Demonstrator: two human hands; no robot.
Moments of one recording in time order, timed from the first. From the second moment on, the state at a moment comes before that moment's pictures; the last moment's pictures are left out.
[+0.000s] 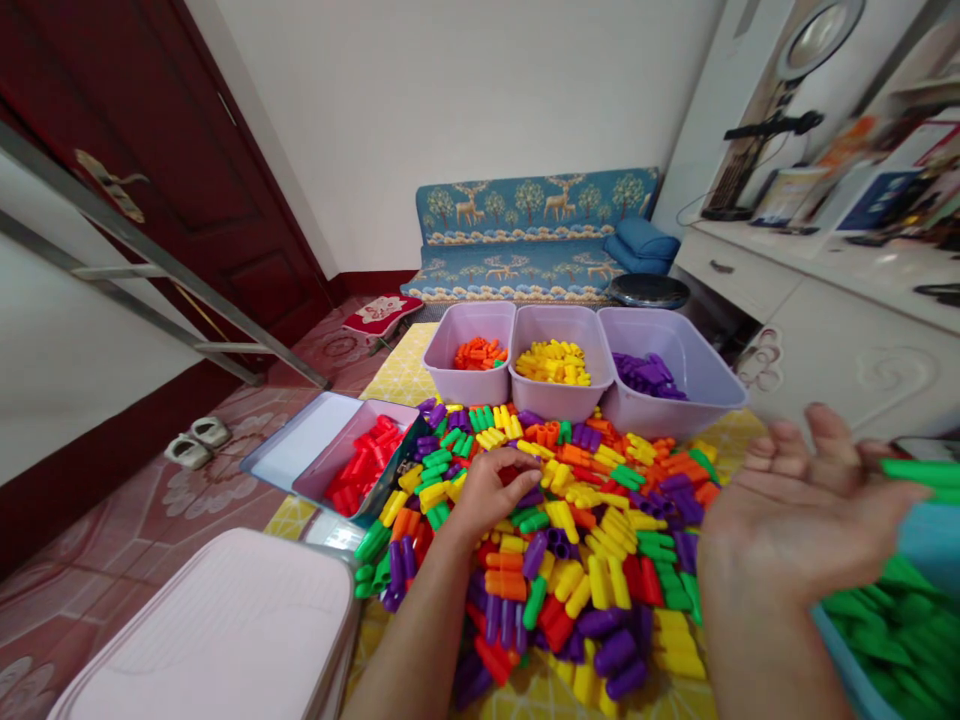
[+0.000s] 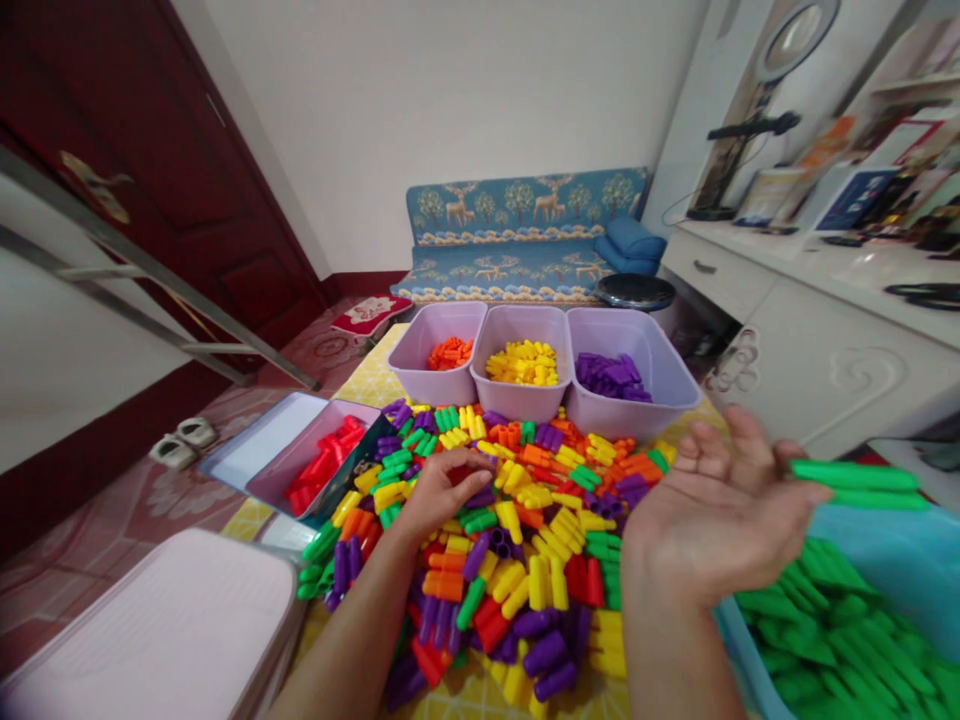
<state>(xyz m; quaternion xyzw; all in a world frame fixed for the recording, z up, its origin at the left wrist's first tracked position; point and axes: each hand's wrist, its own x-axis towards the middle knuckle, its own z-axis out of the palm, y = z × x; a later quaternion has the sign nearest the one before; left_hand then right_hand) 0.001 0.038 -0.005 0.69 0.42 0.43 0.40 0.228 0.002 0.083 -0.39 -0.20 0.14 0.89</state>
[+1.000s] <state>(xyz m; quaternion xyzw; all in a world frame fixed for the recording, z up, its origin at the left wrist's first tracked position) -0.002 0.034 0.005 0.74 0.47 0.39 0.28 0.180 0.036 0.006 -0.52 -0.66 0.36 0.41</state>
